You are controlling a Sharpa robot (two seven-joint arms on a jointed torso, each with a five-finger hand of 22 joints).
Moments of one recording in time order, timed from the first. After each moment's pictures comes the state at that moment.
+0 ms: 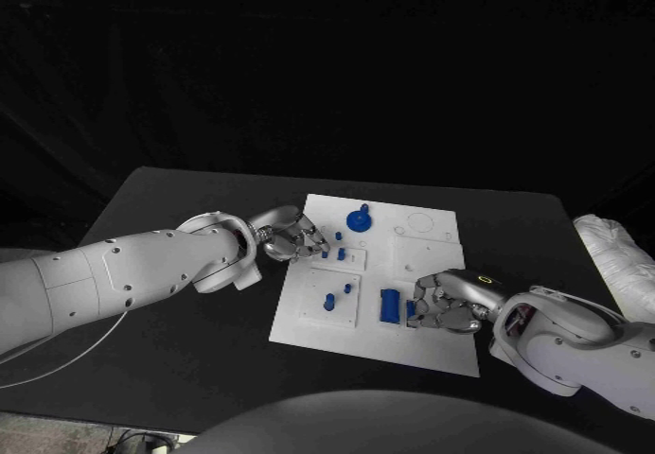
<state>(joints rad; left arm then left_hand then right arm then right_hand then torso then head) 1.18 -0.70 -0.23 1.34 -0.91 -0.16 0.22 1.64 -0.01 0.29 0.29 0.34 1.06 0.12 0.09 0.08 0.90 0.10 0.23 0.07 1.14 0.00 1.00 0.56 0.06 1.38 0.11 1.19 1.31 1.00 -1.09 -0.23 1.79 -1.45 -0.40 -0.10 1.21 -0.04 0.17 0.06 0.15 0.75 0.02 0.99 1.21 1.46 -0.04 1.57 1.31 1.47 -0.10 1.57 1.31 0.10 1.43 0.02 1.10 1.31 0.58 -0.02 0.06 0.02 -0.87</state>
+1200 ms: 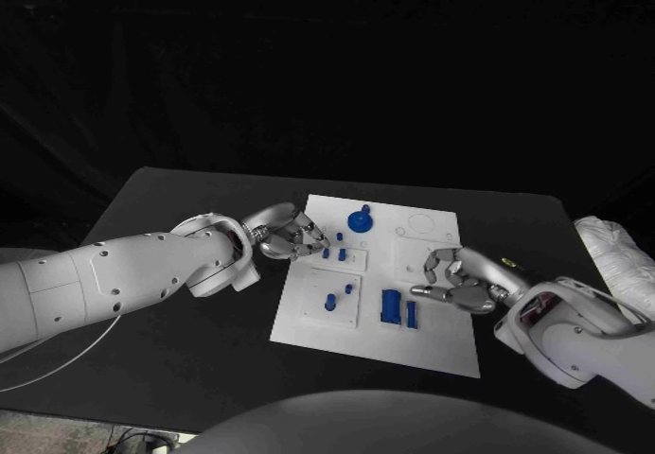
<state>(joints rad) 1.18 -0.76 -0.23 1.41 -0.90 -0.23 0.28 1.57 -0.04 0.28 0.29 0.33 1.06 0.12 0.09 0.08 0.91 0.10 0.23 0.07 1.14 0.01 1.00 0.55 0.07 1.37 0.12 1.17 1.31 1.06 -1.14 -0.23 1.83 -1.31 -0.59 -0.01 1.12 -0.04 0.07 0.25 0.05 0.71 0.01 0.91 1.13 1.47 -0.05 1.57 1.31 1.47 -0.10 1.57 1.31 0.10 1.42 0.01 1.08 1.31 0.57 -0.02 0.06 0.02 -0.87</state>
